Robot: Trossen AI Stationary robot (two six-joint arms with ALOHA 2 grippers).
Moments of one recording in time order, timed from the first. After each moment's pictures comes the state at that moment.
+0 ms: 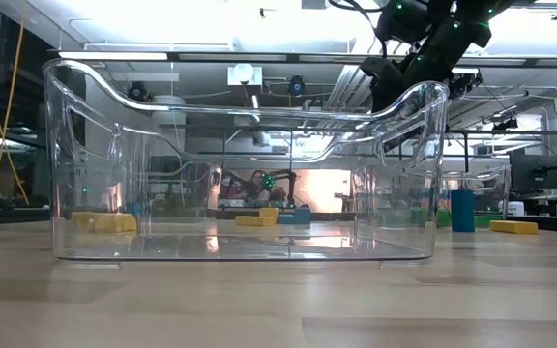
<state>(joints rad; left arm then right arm) -0.93 1.88 1.14 -0.69 0.16 -2.22 -0.32 1.28 0.89 -0.51 0.05 0.65</state>
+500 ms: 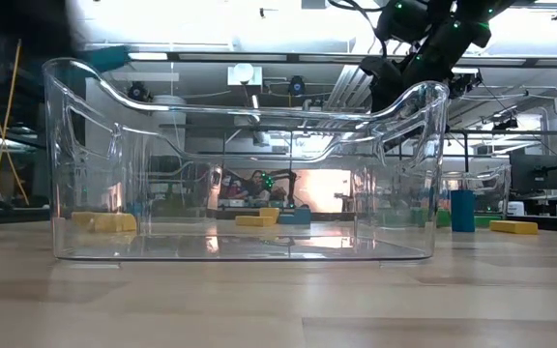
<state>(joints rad) -0.55 1.34 1.14 -1.12 -0.44 -1.46 -0.32 1.28 0.89 -0.50 0.03 0.70</state>
